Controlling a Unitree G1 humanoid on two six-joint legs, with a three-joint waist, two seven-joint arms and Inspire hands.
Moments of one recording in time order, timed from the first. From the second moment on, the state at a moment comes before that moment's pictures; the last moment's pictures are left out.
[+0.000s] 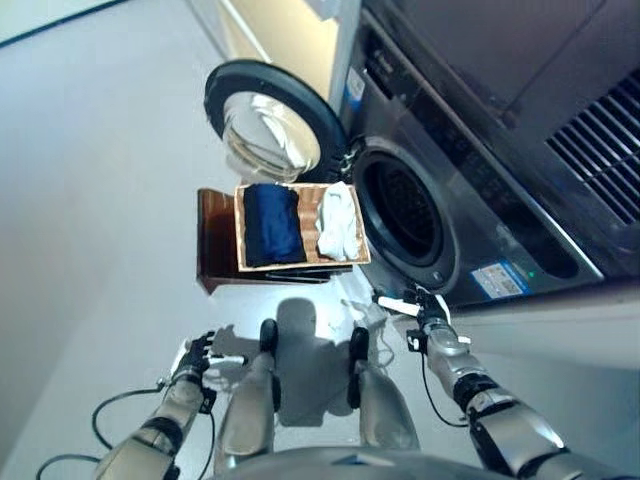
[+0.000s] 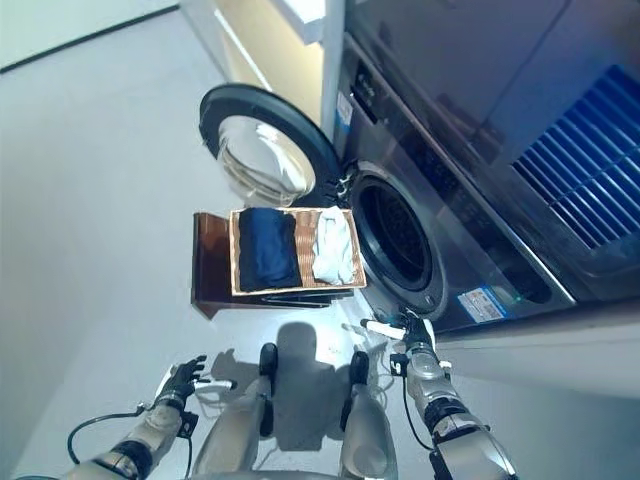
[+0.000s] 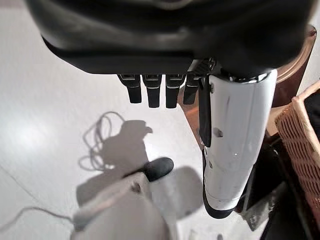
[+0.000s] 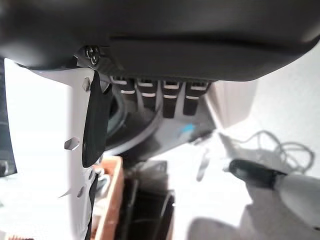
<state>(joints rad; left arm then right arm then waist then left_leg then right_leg) -0.17 0.27 -0.32 1.21 -0.10 -0.13 0.23 -0.38 -0.28 0.25 1.06 0.37 -0.07 -0.20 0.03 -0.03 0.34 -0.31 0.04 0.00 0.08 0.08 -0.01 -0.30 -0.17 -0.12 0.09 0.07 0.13</state>
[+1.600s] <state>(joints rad) -0.12 0.27 -0.32 1.21 -0.07 -0.13 0.24 -0.35 -0.29 0.29 1.04 0.35 -0.07 -0.20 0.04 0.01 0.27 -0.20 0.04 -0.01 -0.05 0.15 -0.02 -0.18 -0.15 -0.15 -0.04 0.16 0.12</state>
